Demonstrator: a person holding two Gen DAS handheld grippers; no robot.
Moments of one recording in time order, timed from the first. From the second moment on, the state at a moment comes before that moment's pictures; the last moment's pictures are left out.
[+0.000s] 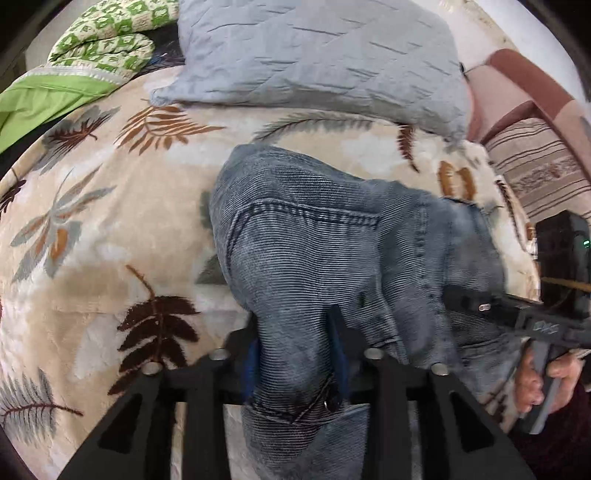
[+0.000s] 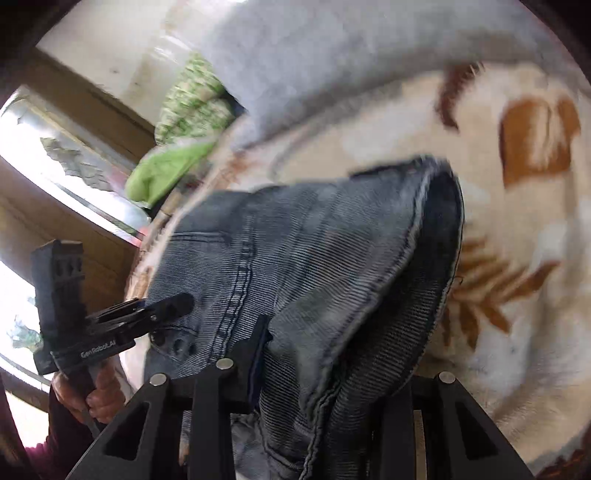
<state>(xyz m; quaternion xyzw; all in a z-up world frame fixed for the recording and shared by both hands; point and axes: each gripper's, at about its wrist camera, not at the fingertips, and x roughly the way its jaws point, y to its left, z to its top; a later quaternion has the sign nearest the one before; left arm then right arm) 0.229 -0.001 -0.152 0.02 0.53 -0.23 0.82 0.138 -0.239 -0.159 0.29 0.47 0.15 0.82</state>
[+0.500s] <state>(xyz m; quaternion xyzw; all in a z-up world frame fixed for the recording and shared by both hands) 0.238 -0.008 -0.173 0.05 0.50 -0.21 0.84 0.142 -0.249 -0.179 0.32 0.48 0.17 0.80</state>
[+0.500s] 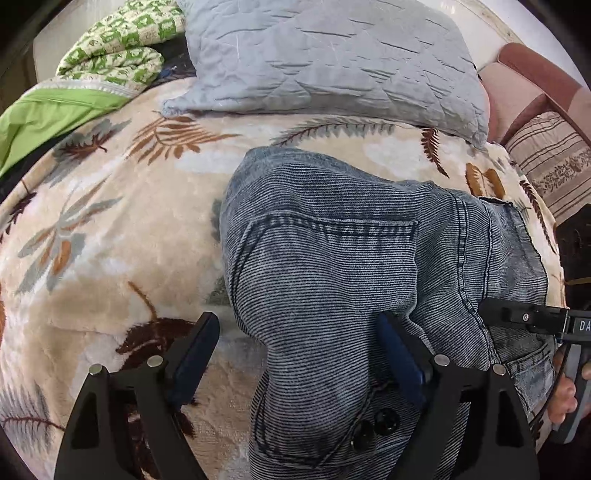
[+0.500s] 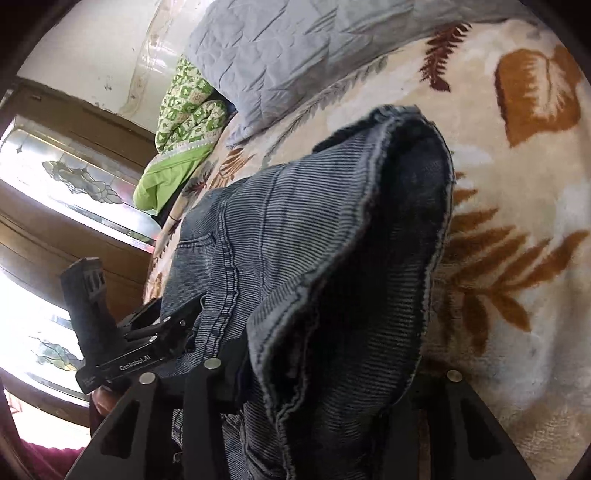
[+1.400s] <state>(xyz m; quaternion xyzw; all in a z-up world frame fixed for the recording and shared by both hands) 0.222 -0.033 -0.163 0.15 0.46 -0.15 0.86 0.143 -0.239 -0.168 0.30 0.49 0.14 0.81</state>
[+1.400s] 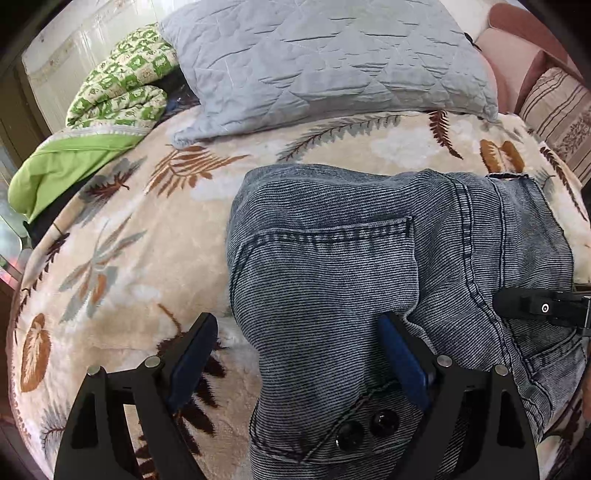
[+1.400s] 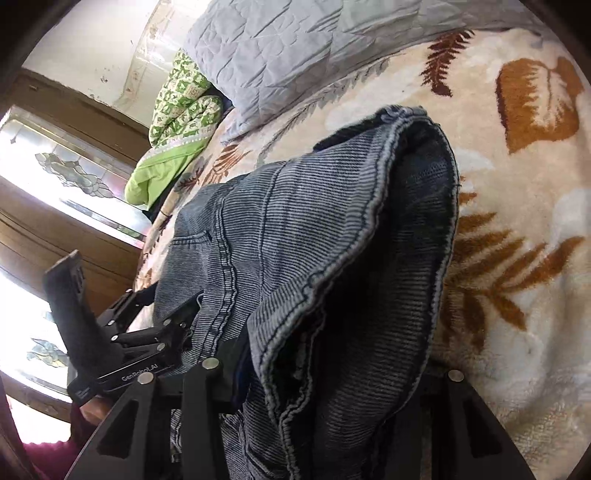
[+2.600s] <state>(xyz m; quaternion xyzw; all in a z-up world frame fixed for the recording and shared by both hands) 0.204 -0.033 -0.126 0.10 0.43 -0.12 0.89 0.156 -0.235 -0.169 0.31 0.50 0.11 0.80</state>
